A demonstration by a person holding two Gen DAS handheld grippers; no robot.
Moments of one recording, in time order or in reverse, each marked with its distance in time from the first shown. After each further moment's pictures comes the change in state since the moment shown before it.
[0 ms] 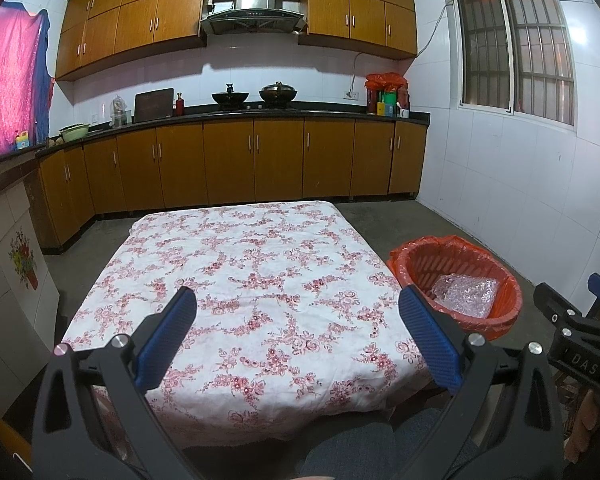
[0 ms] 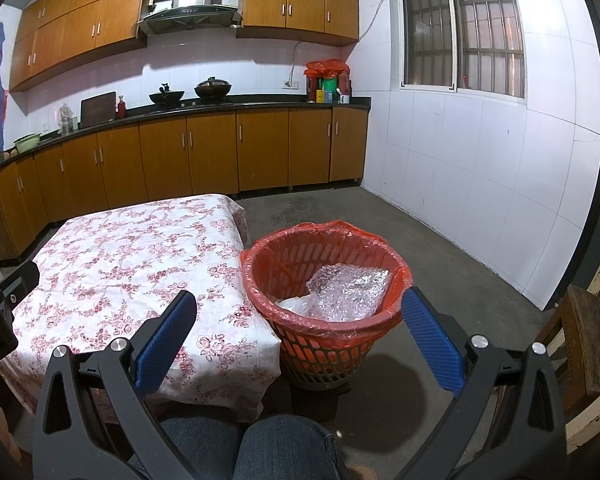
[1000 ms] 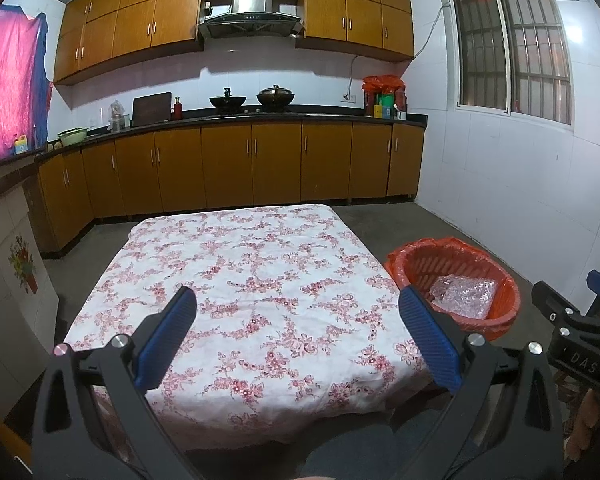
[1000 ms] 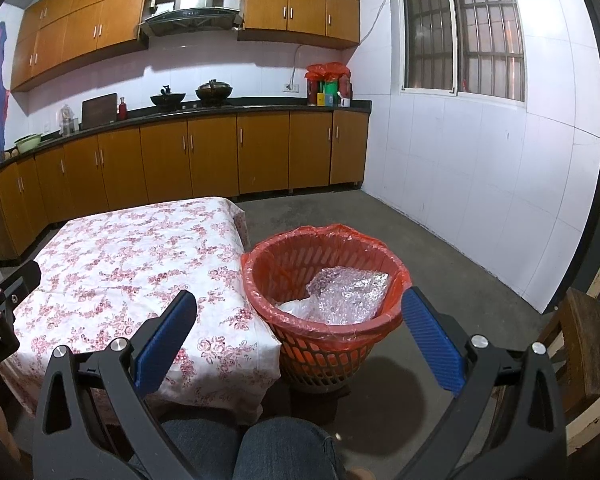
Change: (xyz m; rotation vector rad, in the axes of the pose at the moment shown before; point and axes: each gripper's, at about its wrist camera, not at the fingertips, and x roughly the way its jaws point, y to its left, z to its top) left arm -0.004 -0.003 0.001 0.010 -0.010 -0.003; right arm -0.001 -0.001 0.003 -0.002 -0.012 -0.001
